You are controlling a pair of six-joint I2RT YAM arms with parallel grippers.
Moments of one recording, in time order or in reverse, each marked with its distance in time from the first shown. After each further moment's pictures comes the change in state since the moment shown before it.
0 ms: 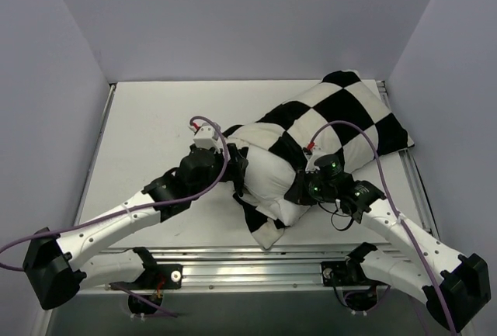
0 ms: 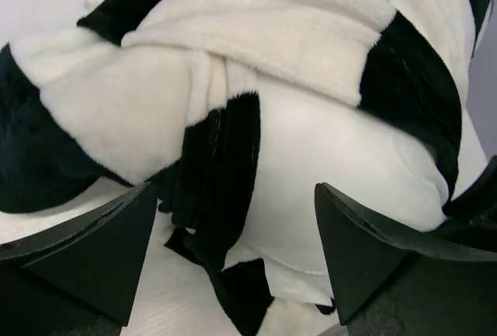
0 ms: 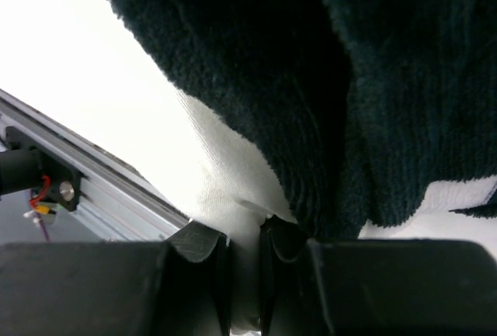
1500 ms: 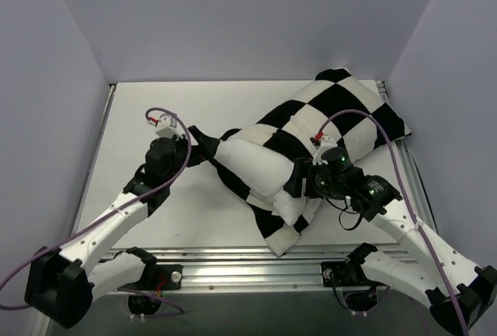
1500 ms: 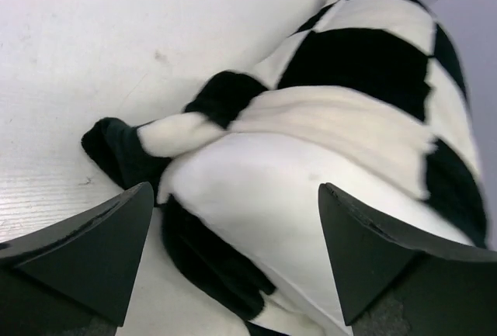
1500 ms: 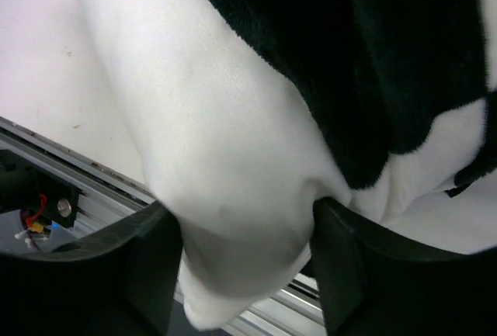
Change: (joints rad) left arm 0.402 0.022 -0.153 0.278 0.256 -0.079; right arm 0.030 -0.045 0.173 -0.187 0.138 -0.016
